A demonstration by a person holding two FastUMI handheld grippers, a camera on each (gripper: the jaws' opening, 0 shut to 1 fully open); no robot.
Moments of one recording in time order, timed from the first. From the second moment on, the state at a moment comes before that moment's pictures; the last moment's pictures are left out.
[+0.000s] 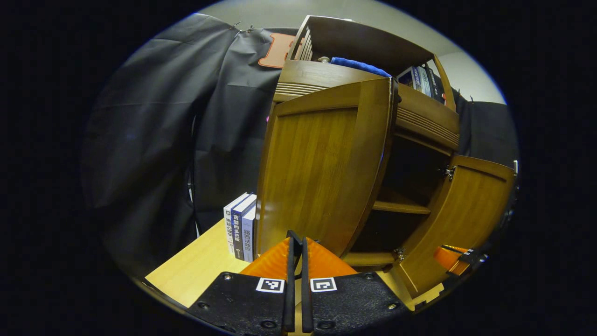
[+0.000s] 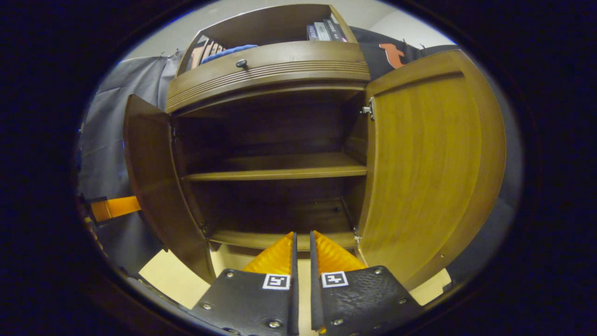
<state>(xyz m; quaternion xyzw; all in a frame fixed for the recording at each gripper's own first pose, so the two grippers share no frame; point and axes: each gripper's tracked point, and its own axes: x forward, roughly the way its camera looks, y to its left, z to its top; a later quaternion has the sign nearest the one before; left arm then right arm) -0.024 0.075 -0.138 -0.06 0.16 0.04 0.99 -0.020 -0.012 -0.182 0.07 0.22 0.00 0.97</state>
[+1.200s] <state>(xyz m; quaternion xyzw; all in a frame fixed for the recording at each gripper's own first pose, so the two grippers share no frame) -0.043 0.173 -0.121 -0.04 0.13 0.09 0.99 -0.016 0.016 -0.191 0.08 0.23 0.02 0.97</state>
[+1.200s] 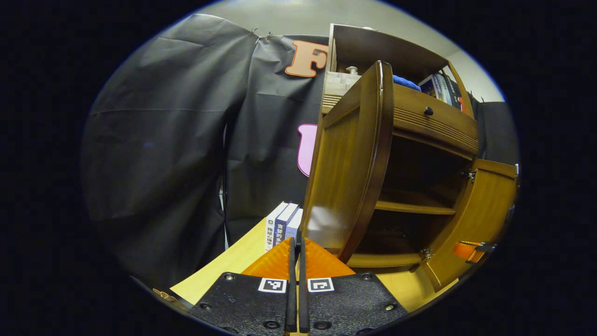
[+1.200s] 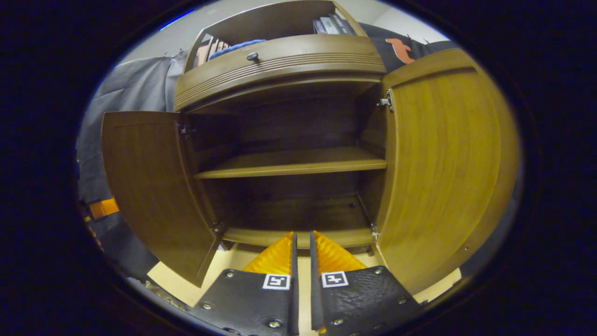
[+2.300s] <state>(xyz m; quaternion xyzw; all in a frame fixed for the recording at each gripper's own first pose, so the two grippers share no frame) -0.043 0.207 -0.124 -0.02 0.14 0.05 0.99 -0.015 0.013 -0.203 0.09 0.25 0.02 0.96</state>
